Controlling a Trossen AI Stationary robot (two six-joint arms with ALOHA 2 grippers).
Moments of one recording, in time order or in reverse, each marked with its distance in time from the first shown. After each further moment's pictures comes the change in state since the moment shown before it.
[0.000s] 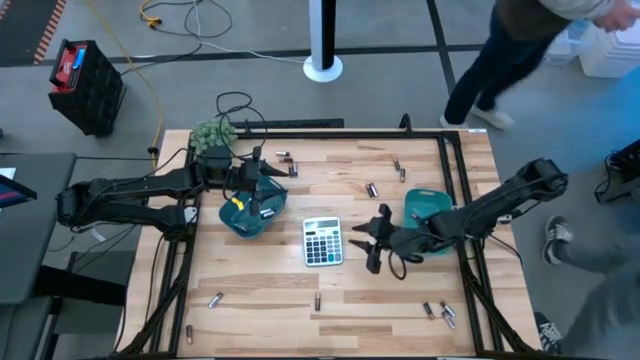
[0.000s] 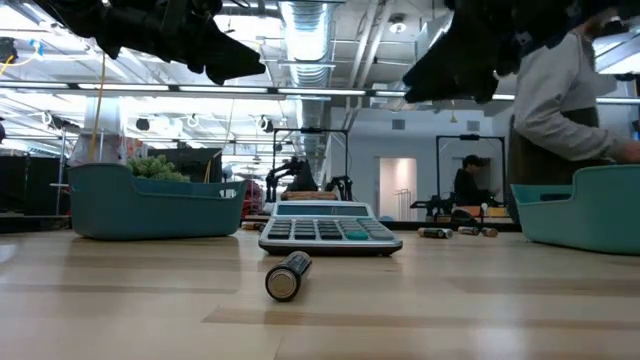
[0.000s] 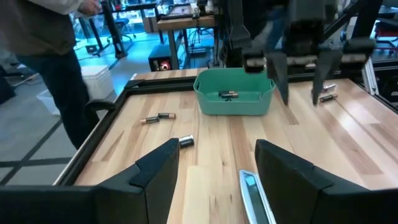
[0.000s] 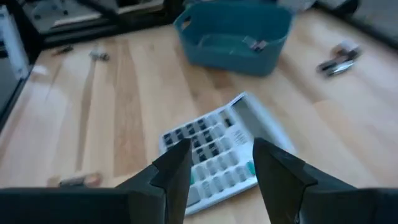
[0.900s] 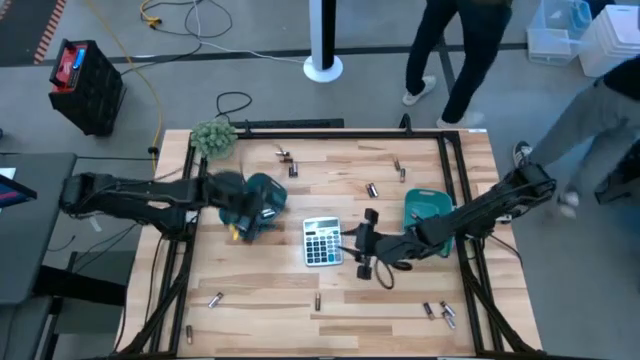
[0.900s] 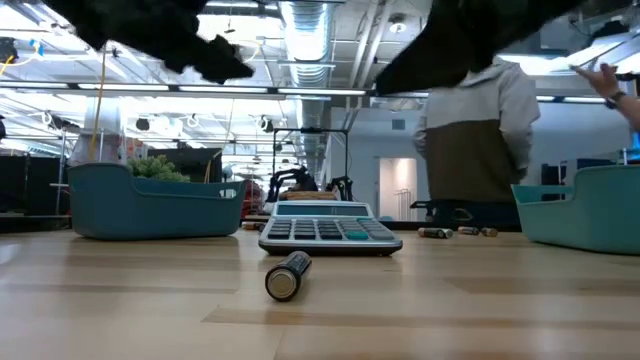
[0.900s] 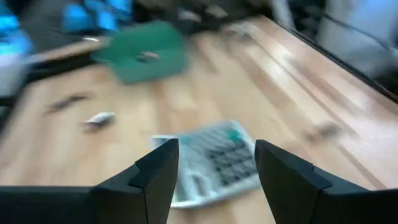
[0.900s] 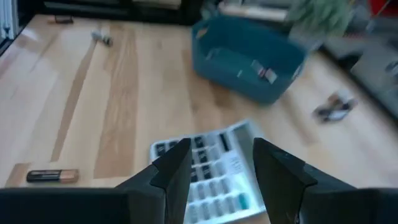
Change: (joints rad) left arm -0.290 0.041 -0.001 -0.172 -0.041 0.114; right arm 0.016 0.098 0.109 0.006 0.040 -0.271
